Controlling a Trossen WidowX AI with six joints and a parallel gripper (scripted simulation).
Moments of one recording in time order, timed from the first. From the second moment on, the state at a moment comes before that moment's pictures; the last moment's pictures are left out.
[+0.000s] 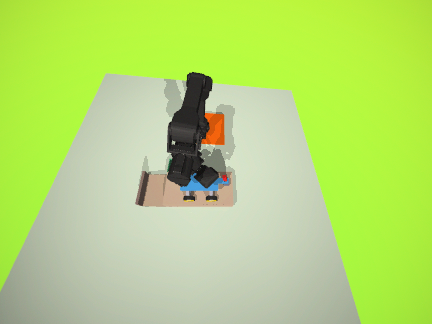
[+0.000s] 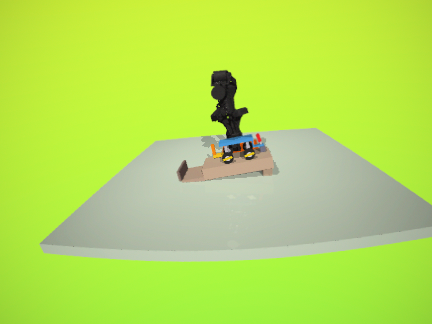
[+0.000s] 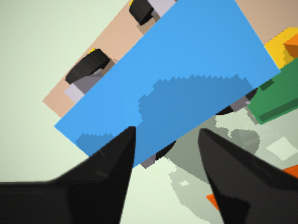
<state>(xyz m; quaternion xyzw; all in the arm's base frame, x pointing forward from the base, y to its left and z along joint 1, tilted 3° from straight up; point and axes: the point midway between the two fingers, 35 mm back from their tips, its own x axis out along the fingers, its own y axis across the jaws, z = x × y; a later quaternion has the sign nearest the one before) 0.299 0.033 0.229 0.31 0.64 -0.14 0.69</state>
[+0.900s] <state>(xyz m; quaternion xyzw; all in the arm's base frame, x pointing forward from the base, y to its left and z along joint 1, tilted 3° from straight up) 0.287 0.120 0.244 0.55 0.58 -0.37 0.47</state>
